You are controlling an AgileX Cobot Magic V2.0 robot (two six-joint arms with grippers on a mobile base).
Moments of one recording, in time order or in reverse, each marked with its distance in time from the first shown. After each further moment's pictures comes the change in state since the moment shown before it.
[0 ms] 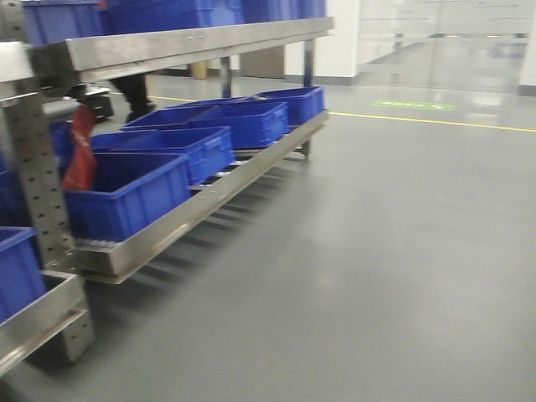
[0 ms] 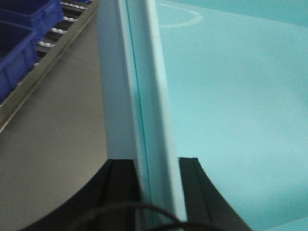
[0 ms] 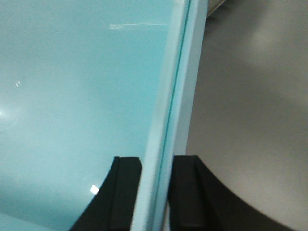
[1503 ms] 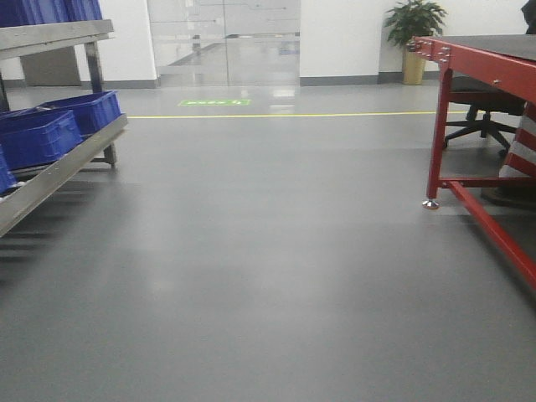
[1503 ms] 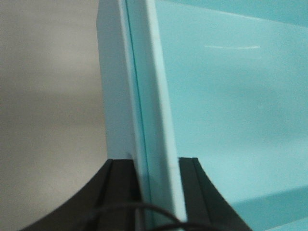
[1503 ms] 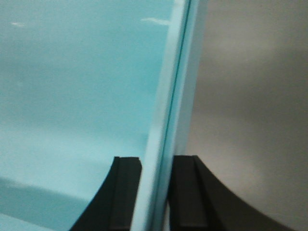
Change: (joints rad) left arm 0.000 0.000 0.000 0.000 0.000 0.000; right arm 0.000 0.000 0.000 0.000 0.000 0.000
